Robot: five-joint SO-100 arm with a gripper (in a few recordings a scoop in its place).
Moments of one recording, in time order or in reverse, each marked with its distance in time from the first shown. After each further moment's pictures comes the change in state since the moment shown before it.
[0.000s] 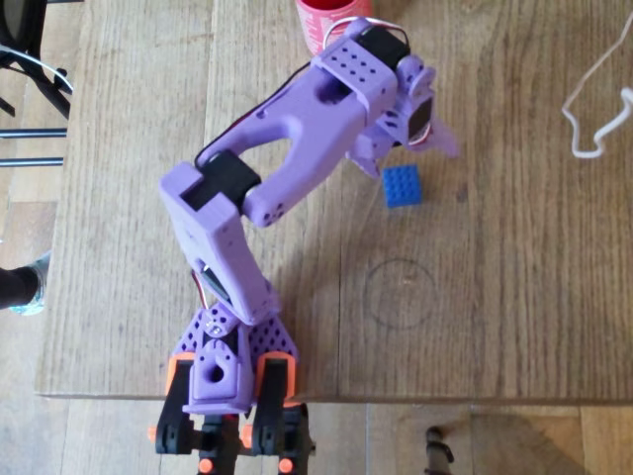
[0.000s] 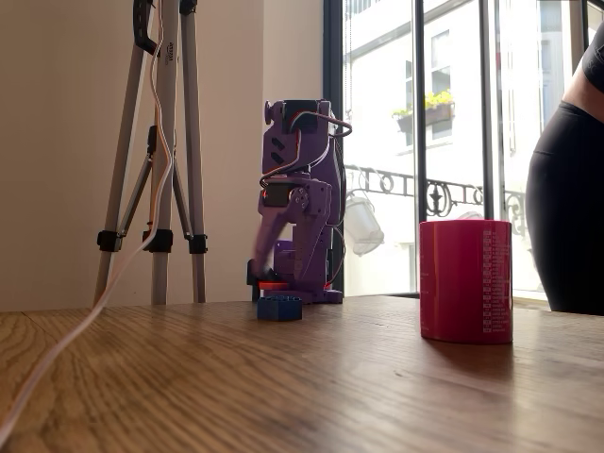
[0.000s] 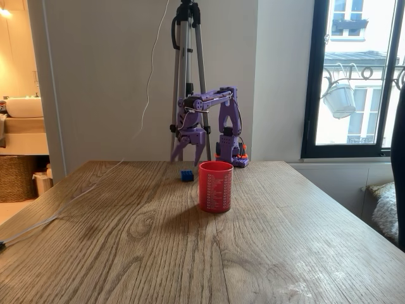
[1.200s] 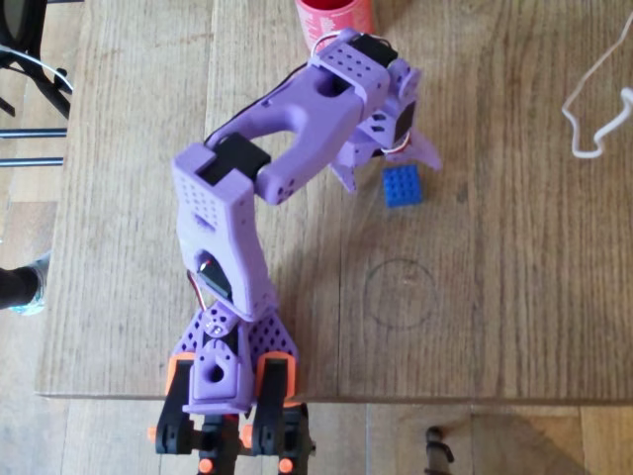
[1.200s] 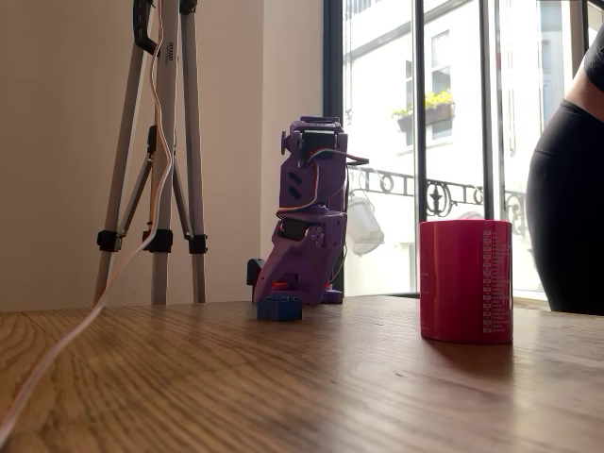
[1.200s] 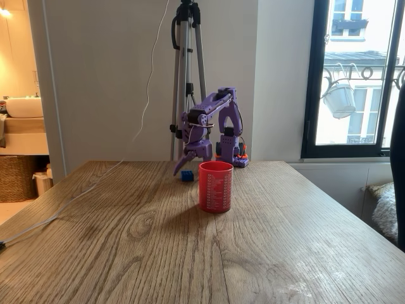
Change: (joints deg) arm -6.0 -7.6 4.2 -3.3 4.4
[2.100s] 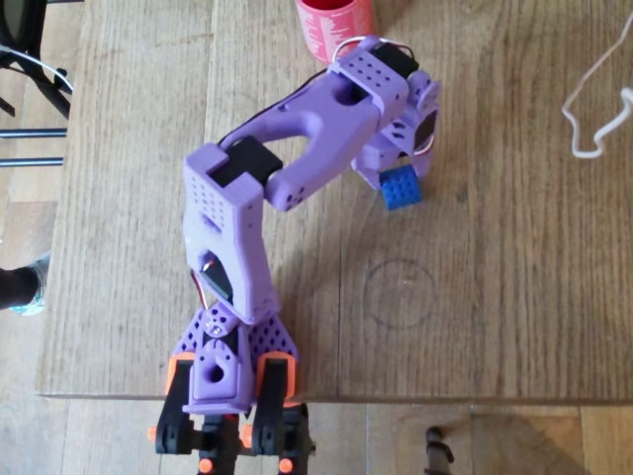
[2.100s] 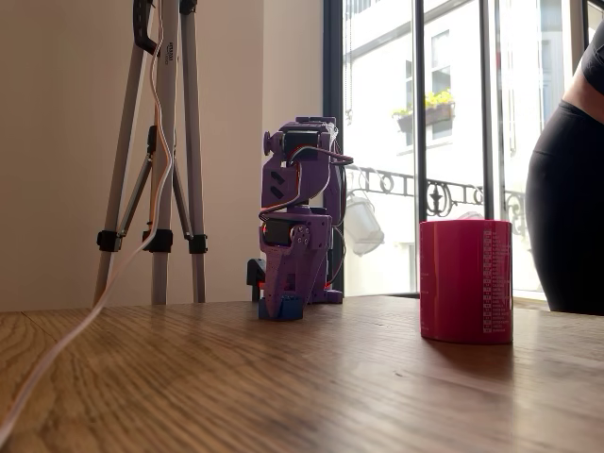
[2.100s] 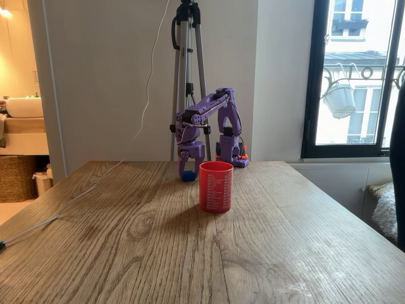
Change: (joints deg) arm 5.1 -1.1 -2.3 -5.5 -8.0
